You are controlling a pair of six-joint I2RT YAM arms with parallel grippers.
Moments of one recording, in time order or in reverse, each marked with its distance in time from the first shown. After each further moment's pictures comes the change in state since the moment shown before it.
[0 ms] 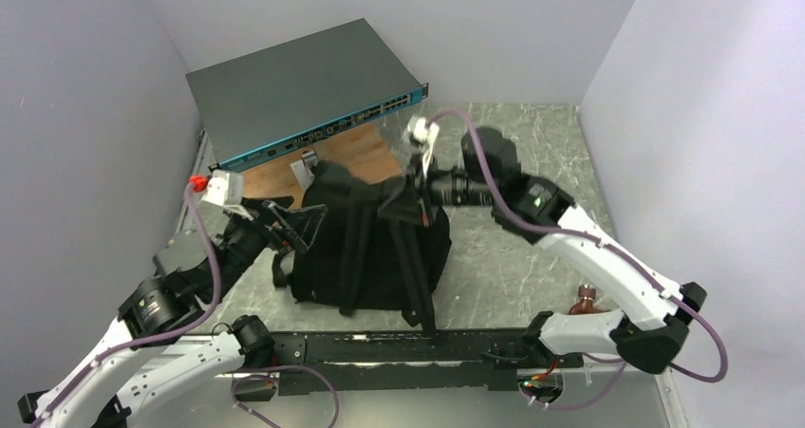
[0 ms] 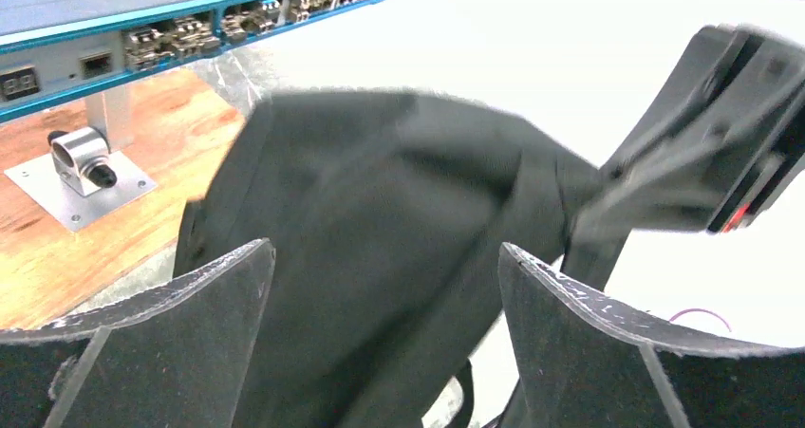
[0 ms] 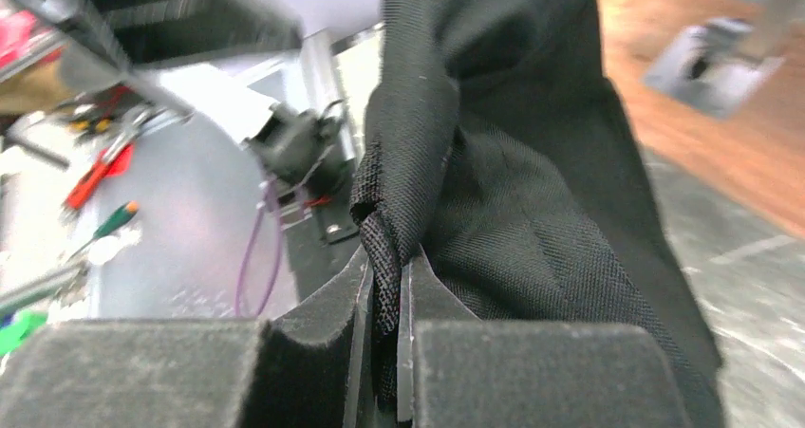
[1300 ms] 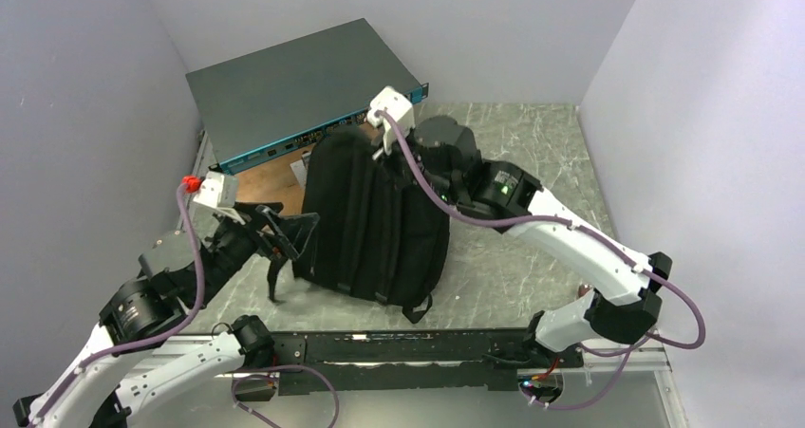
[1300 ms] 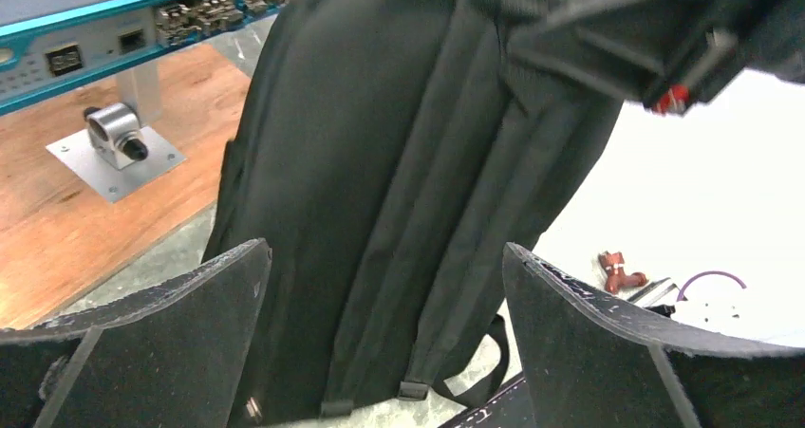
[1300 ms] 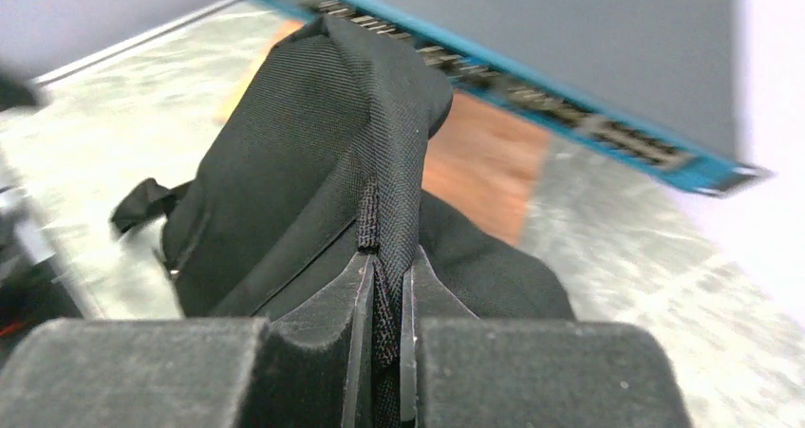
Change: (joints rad) left arm 0.000 -0.050 0.081 -0.183 -0.008 0.014; right arm 0.223 0.104 0.069 0.073 0.628 -0.233
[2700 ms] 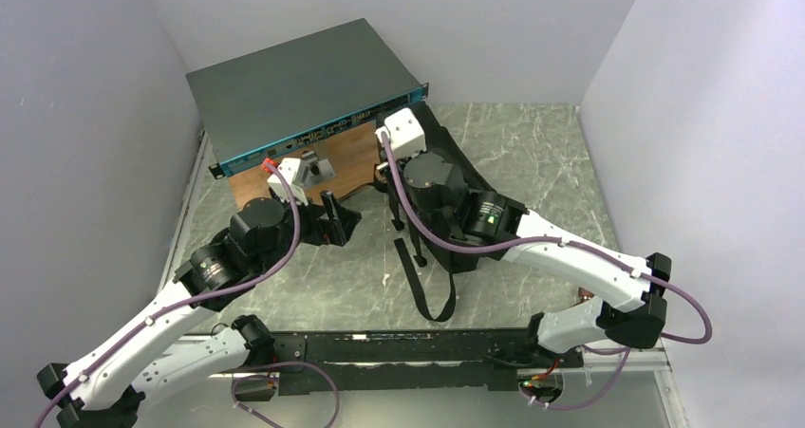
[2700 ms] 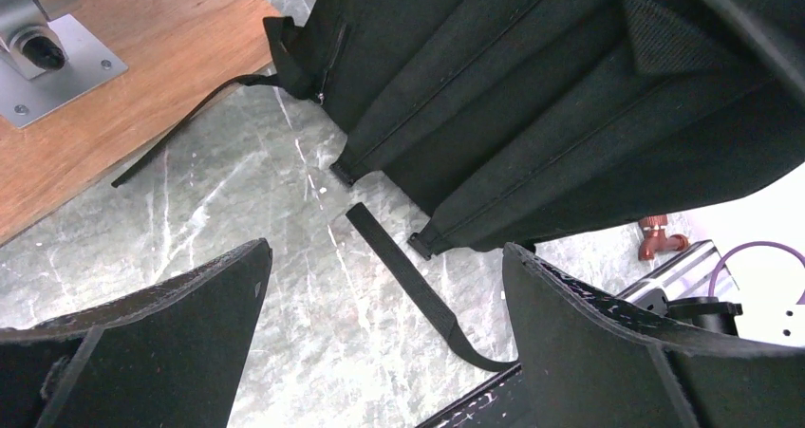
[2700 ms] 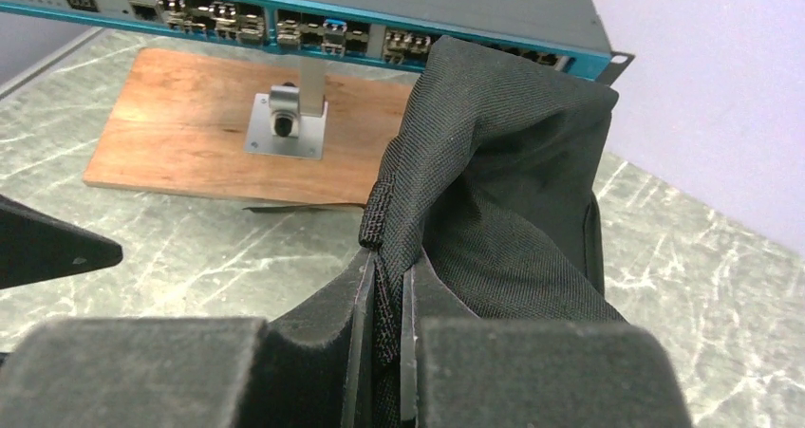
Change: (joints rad) left arm 0.082 0.255 -0.144 0.164 0.142 -0.090; right arm 0.095 -0.021 -0.123 0.127 0.539 0.050
